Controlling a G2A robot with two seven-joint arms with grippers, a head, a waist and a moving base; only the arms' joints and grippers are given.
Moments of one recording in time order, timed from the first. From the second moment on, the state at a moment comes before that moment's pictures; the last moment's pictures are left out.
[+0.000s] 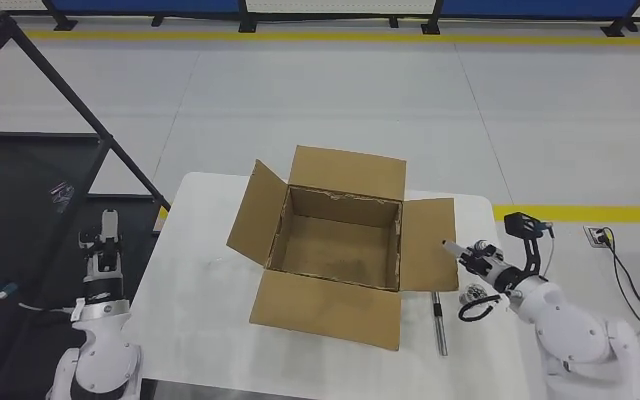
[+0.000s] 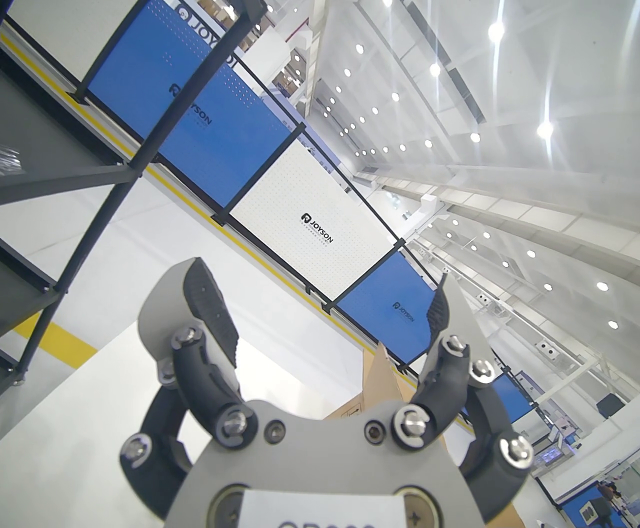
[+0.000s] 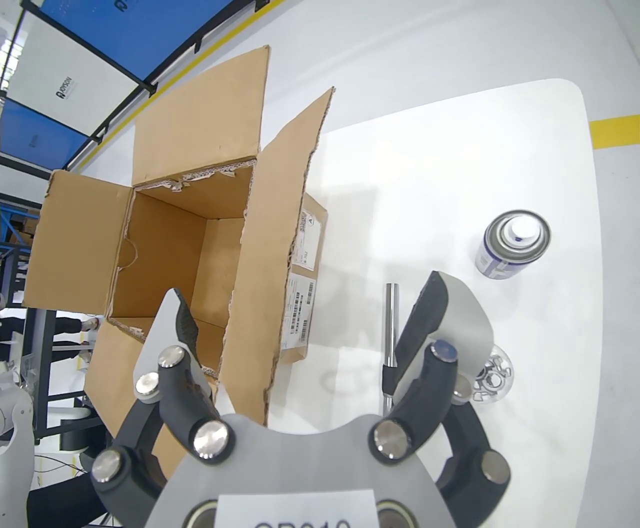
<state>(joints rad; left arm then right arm) 1.31 -1.29 -1.80 -1.67 0.44 -0.26 0.21 -1.20 -1.20 1.66 -1.85 -0.66 0.11 0.84</state>
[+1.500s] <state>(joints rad) 1.31 -1.29 -1.77 -1.67 0.43 -0.27 0.19 -1.53 -1.15 1.66 -2.20 -1.01 -0.02 0.87</state>
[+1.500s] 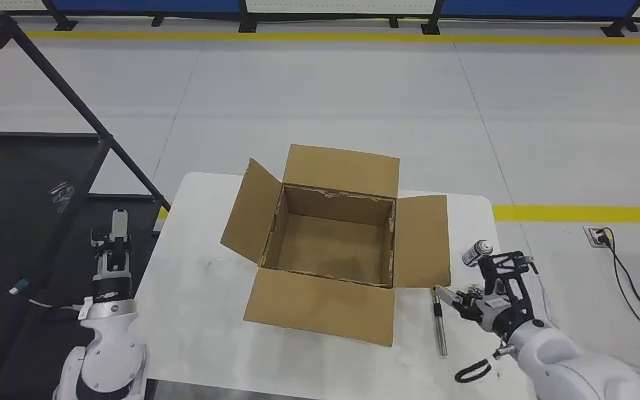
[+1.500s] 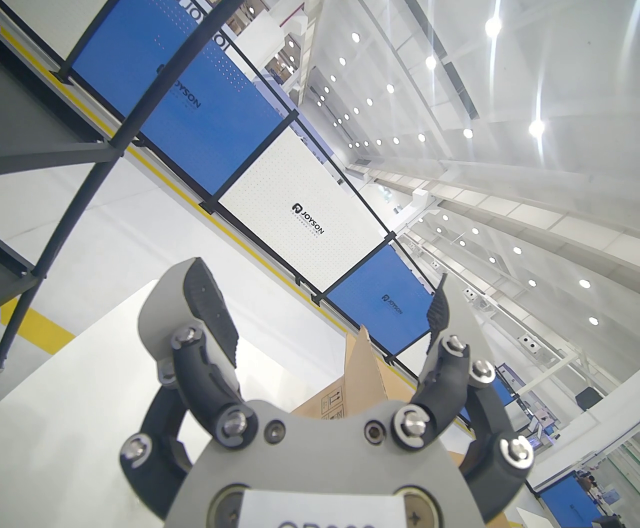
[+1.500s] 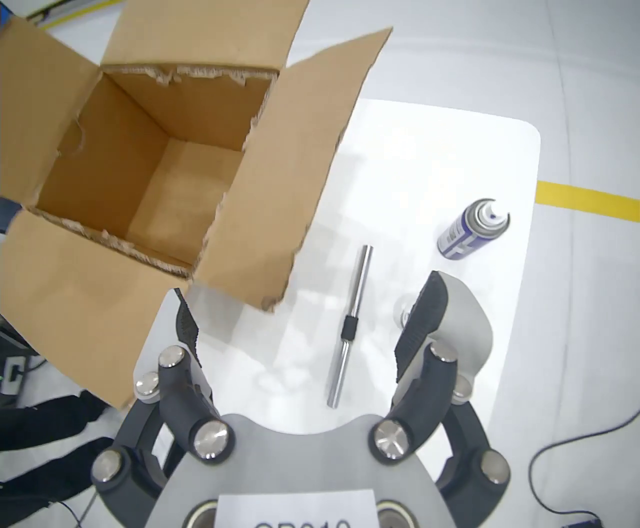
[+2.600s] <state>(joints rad) 1.30 -1.29 -1.76 -1.66 0.42 -0.27 0.17 -1.25 -1.17 1.40 -1.67 -1.12 0.08 0.94</state>
